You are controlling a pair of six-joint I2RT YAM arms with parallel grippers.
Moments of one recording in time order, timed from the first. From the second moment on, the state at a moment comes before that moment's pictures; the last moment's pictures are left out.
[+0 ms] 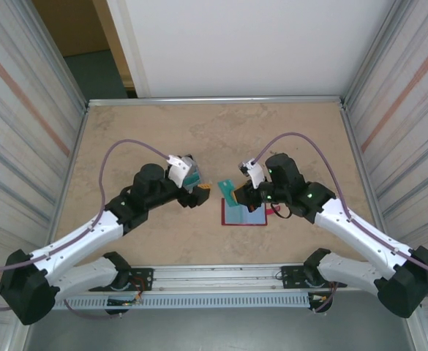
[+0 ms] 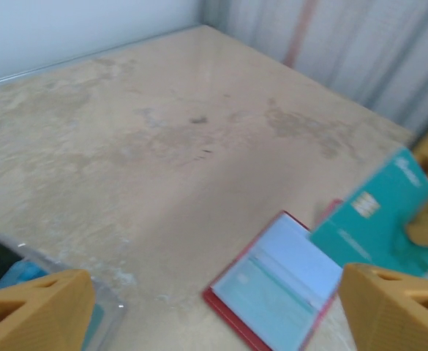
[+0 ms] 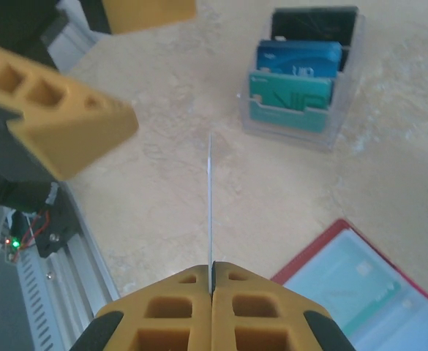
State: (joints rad) left arm -0.72 1.00 0.67 -0.03 0.22 -0.05; right arm 0.70 1.03 0.85 -0.46 -0.40 0.17
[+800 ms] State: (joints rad) left arm -0.71 1.12 0.82 -0.26 0.61 0.26; right arm 0.77 1.17 1.02 -0.66 -0.48 -0.04
